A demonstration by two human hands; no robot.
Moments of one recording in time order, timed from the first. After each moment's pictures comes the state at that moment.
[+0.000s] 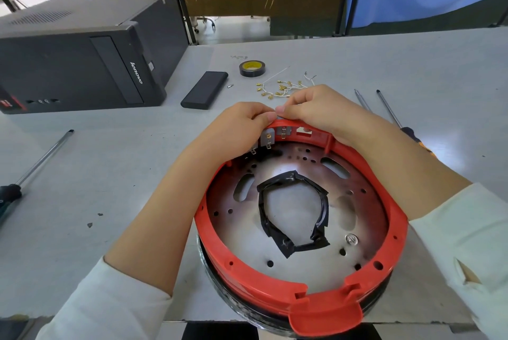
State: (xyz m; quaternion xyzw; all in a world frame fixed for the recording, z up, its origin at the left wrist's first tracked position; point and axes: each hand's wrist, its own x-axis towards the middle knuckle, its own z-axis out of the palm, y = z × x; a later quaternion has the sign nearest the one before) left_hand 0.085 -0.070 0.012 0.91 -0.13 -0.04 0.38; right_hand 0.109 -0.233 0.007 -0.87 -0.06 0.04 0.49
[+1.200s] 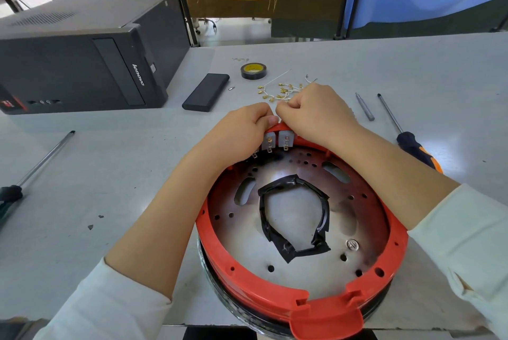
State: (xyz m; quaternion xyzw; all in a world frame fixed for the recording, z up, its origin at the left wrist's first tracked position) left_hand 0.092 -0.070 0.006 0.93 -0.14 -0.02 0.34; right_hand 0.104 -0.219 0.007 -0.95 -0.07 -0.15 0.27
